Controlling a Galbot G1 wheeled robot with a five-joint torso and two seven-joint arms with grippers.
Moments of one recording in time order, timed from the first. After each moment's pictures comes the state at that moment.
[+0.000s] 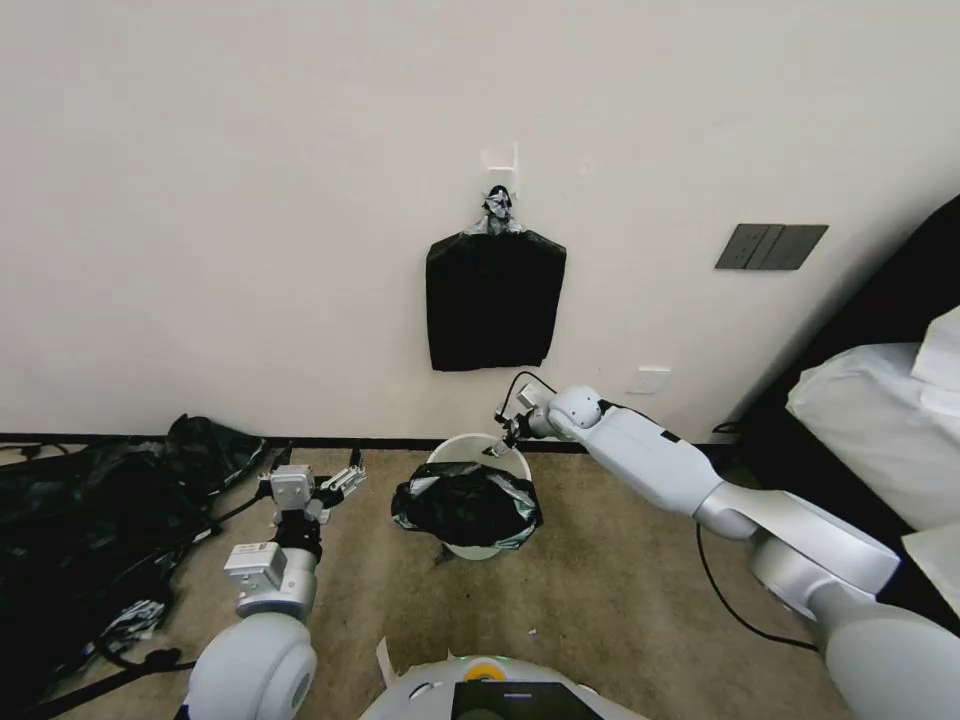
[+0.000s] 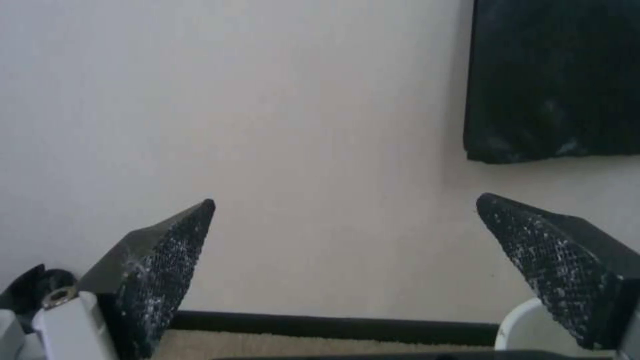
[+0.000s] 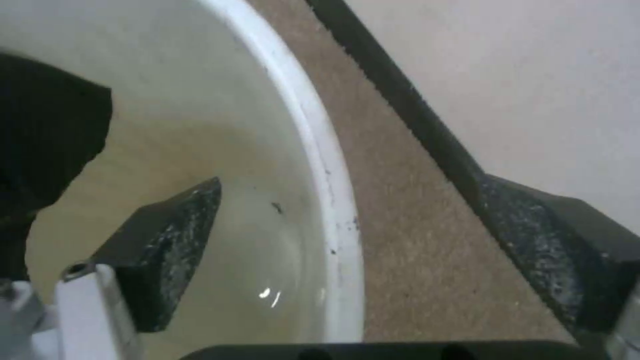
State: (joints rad) left arm 1.74 -1.23 -0.53 -2.48 -0.23 0.22 -0.36; right arm -0.19 1.06 -0.55 1.20 0.56 -0.71 -0.51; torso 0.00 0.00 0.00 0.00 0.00
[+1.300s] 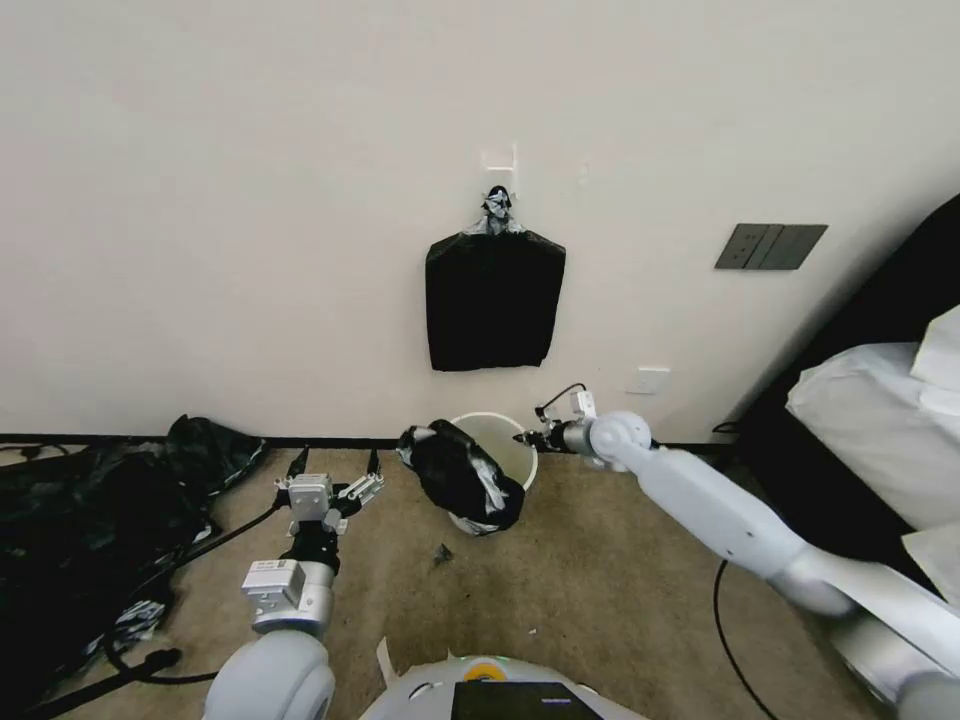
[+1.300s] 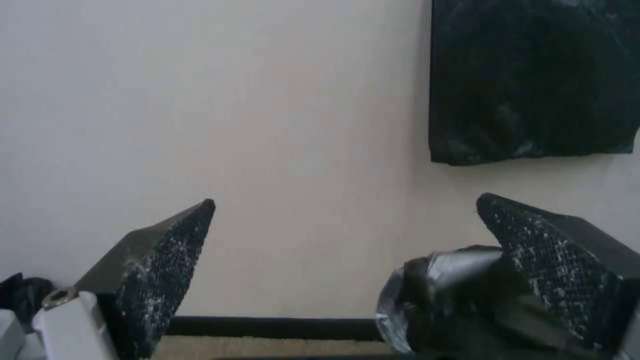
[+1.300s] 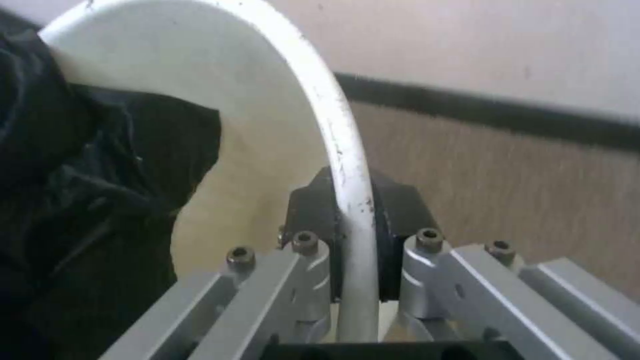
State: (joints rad) left arm 1.78 -1.26 -0.43 -2.50 -0.13 0.19 -0.37; right arm -0.50 0.84 -0.27 1.63 1.42 -0.71 0.29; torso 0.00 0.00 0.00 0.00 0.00
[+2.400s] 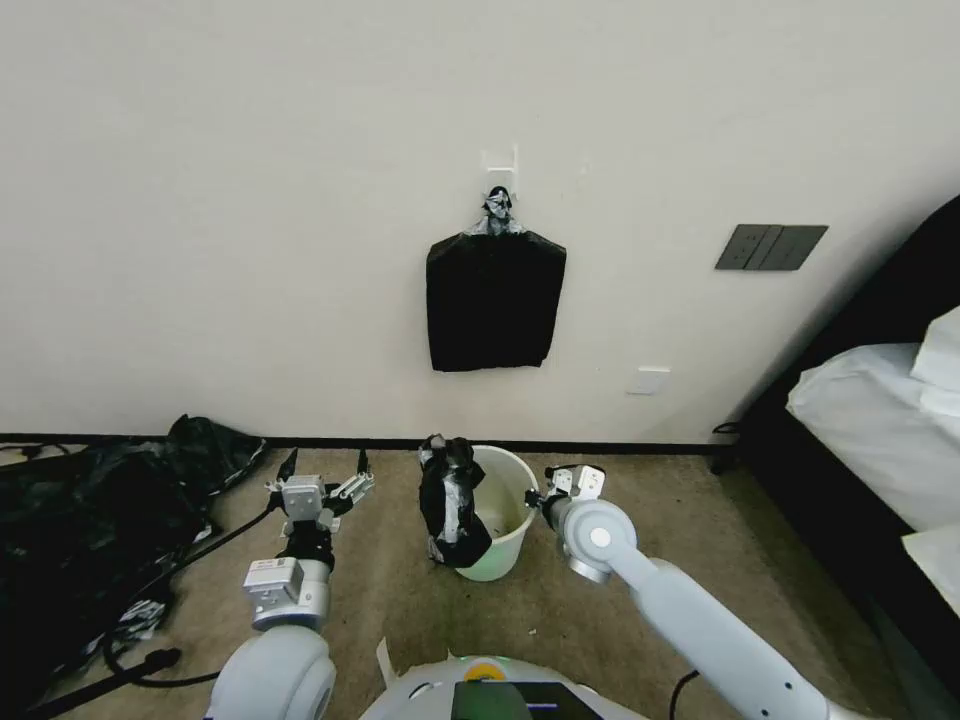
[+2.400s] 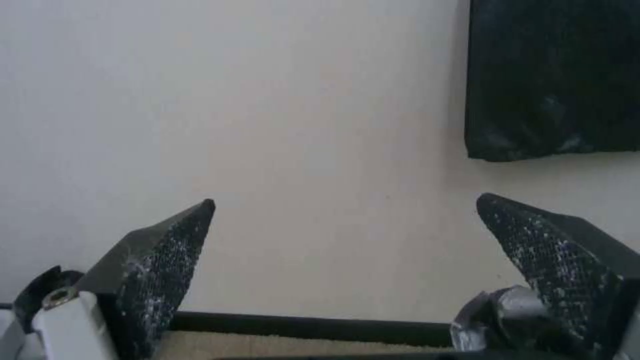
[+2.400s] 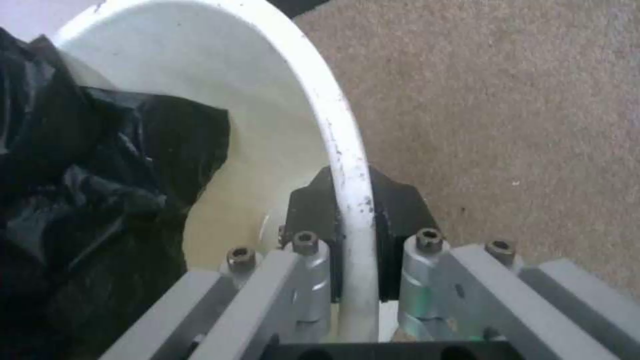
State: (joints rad) left arm 1.77 -1.27 -0.45 -2.46 -0.11 0.17 -0.40; right arm -0.98 0.98 -0.09 2.01 1.52 -0.36 1.04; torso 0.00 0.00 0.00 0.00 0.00
